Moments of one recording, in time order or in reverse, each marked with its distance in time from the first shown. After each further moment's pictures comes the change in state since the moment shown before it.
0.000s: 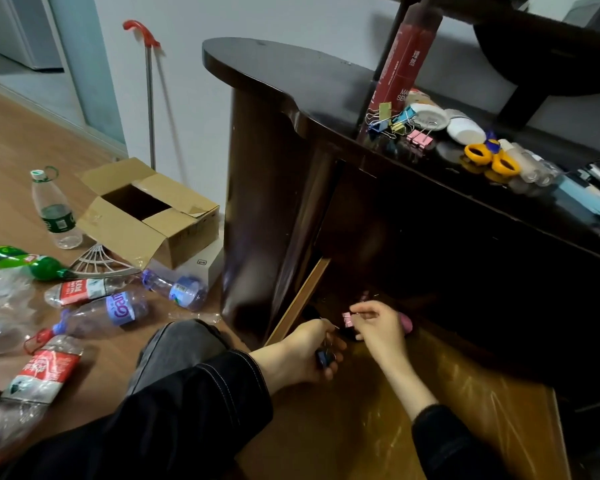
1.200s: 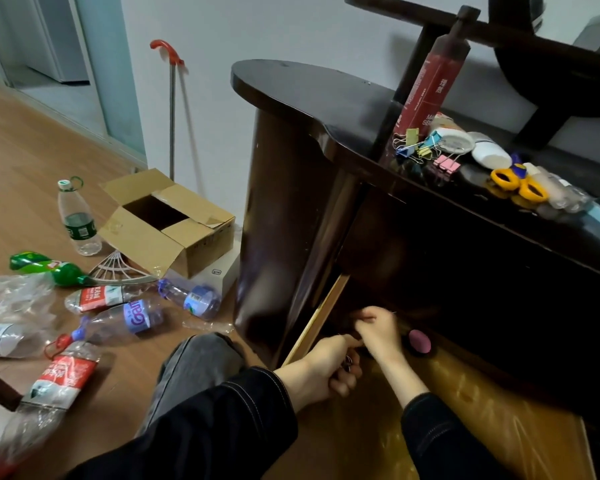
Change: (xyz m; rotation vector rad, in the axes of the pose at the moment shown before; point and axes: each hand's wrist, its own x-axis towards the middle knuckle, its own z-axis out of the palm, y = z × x) left_hand -0.009 0.003 -0.001 -0.001 -0.067 0.049; right_hand 0.031 -0.015 0.035 -0.045 -0.073 0.129
